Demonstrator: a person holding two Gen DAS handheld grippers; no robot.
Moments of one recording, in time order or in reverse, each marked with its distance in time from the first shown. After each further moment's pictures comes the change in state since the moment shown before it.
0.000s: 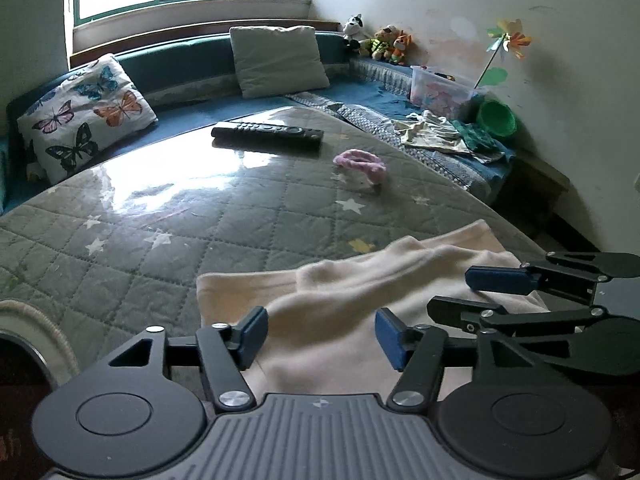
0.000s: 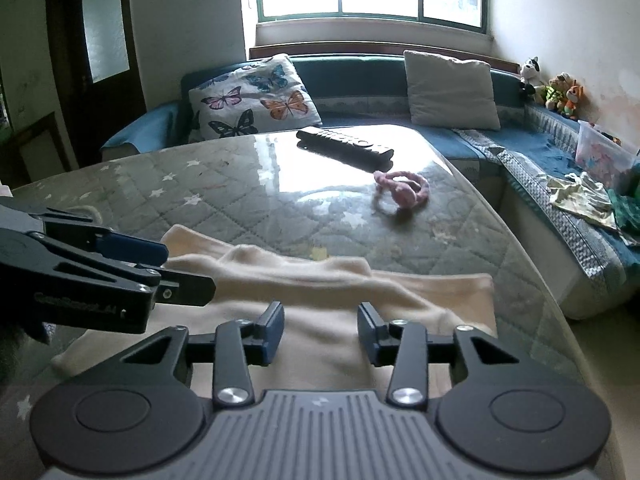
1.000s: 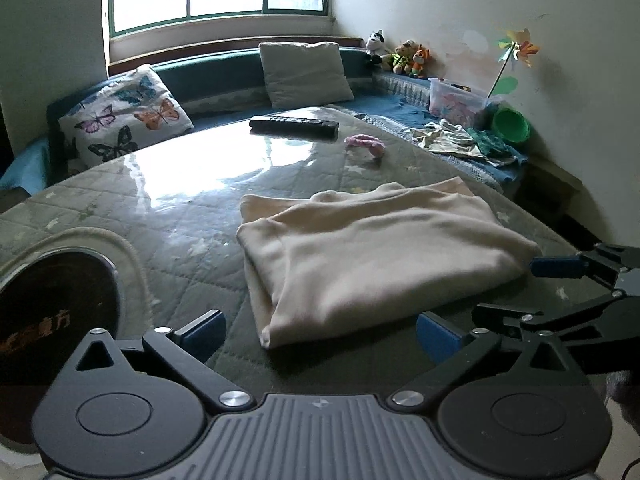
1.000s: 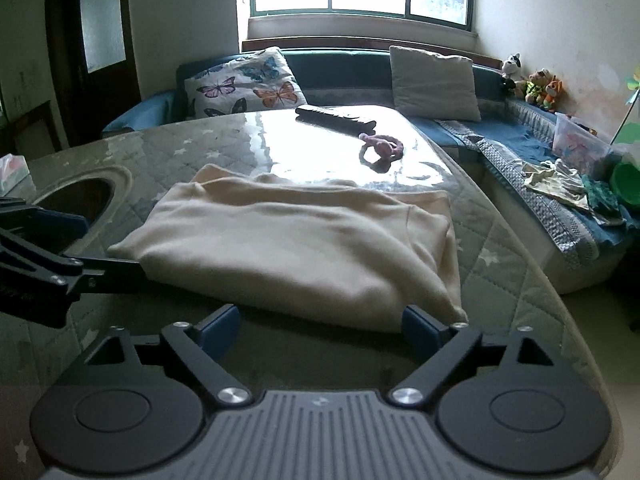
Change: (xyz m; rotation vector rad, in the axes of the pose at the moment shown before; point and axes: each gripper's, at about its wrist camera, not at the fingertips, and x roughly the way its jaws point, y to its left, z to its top) left arm -0.081 -0.023 -0.084 -0.017 -0.059 0.098; right arm -0.076 0.018 -0.068 -0.009 0.021 -0.054
